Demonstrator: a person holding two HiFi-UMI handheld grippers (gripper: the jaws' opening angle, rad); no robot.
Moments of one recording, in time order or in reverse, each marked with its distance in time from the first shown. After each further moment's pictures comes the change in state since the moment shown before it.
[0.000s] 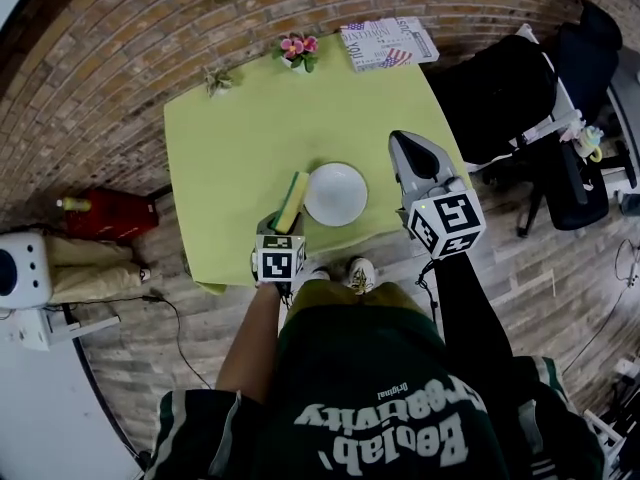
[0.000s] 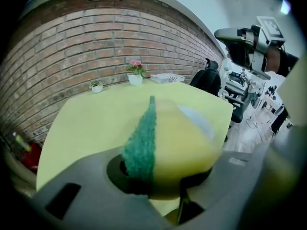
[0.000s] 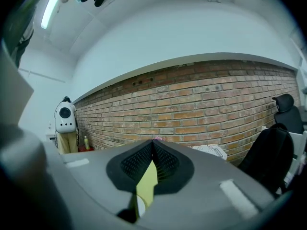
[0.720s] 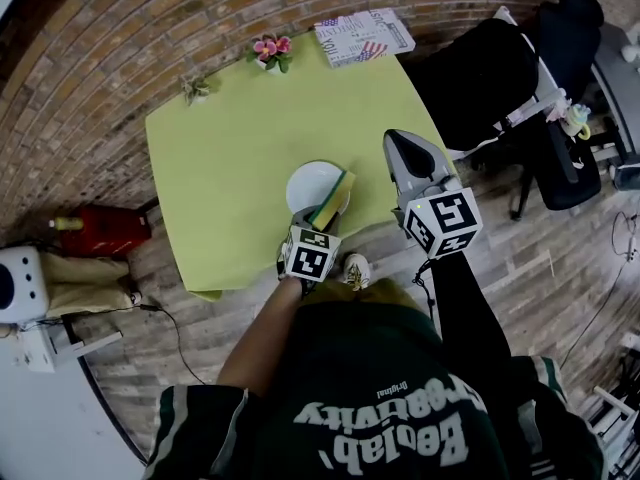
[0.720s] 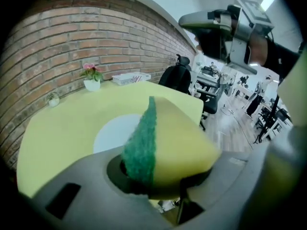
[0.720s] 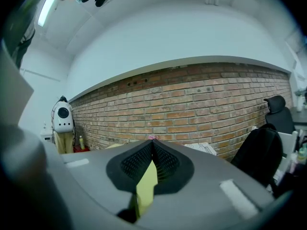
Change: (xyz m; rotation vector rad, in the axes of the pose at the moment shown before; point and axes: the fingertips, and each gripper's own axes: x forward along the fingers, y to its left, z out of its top) left arm 0.026 -0.120 0.025 0.181 0.023 -0.250; right arm -0.023 -0.017 -0.002 0.009 0.005 -0.058
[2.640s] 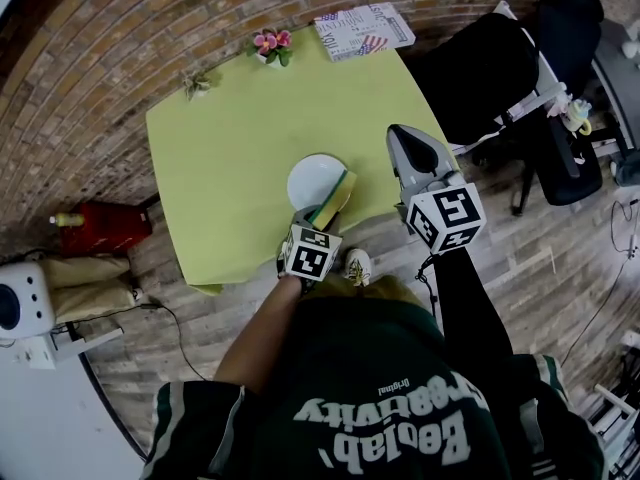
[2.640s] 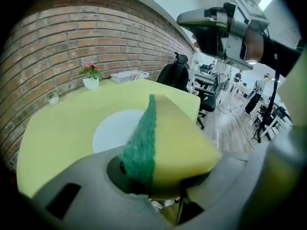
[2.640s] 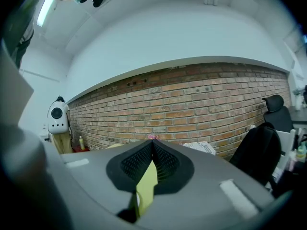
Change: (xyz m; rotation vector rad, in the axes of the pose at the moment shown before) left arm -0.001 -0.008 -0.014 0.023 0.013 -0.015; right arm -0.009 -0.001 -0.003 0.010 0.000 -0.011
